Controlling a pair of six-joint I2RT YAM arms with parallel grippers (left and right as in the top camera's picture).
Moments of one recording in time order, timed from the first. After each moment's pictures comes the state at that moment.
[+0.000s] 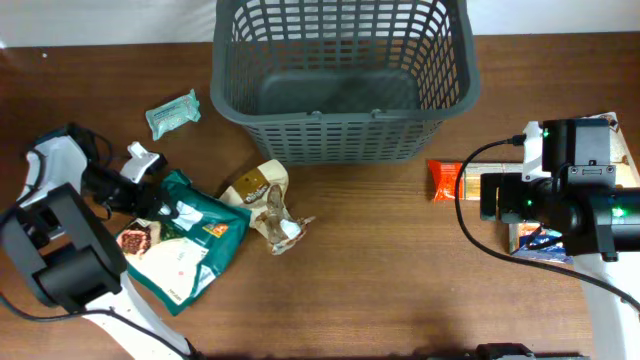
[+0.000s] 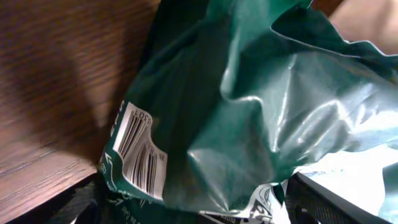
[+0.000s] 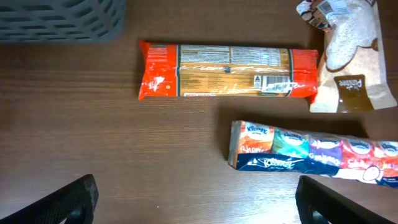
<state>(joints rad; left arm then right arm) 0.47 2.15 1.55 -1.23 0.32 0.87 0.00 1.18 1.35 -1.25 0.11 0.00</state>
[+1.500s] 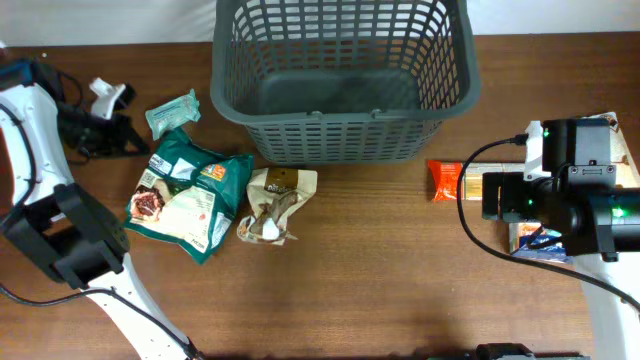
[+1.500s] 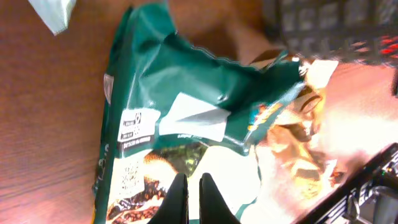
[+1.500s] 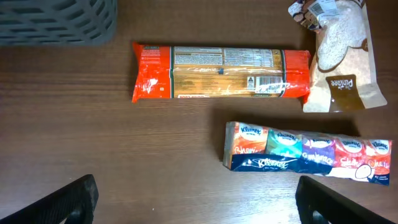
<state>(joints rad) 0.45 2.30 2.25 -1.67 0.52 0.62 0.00 1.18 1.35 -1.25 0.13 0.00</state>
